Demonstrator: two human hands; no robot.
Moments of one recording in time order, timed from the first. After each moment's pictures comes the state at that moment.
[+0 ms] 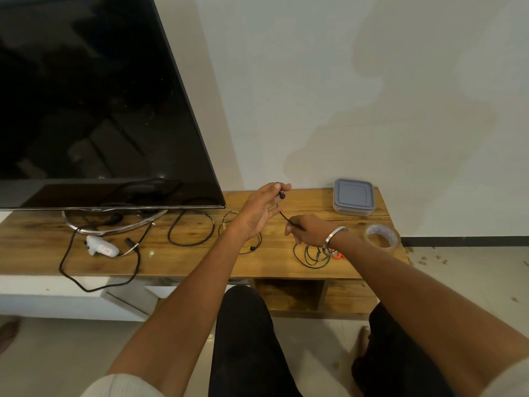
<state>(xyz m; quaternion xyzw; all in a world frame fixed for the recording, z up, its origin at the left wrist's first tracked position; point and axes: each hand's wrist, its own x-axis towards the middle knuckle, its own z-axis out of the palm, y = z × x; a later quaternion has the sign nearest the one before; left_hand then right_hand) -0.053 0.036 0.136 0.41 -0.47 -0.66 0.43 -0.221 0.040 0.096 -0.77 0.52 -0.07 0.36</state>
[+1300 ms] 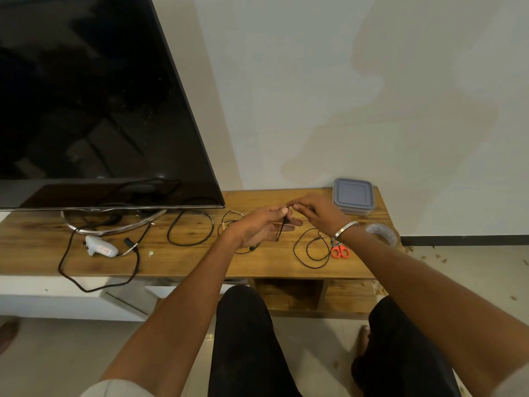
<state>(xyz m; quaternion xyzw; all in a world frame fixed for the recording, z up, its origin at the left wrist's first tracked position) -0.040 0.043 0.121 0.43 -0.54 -0.69 0.20 -0.243 0.025 0.102 -0.82 0.45 -0.27 0.22</state>
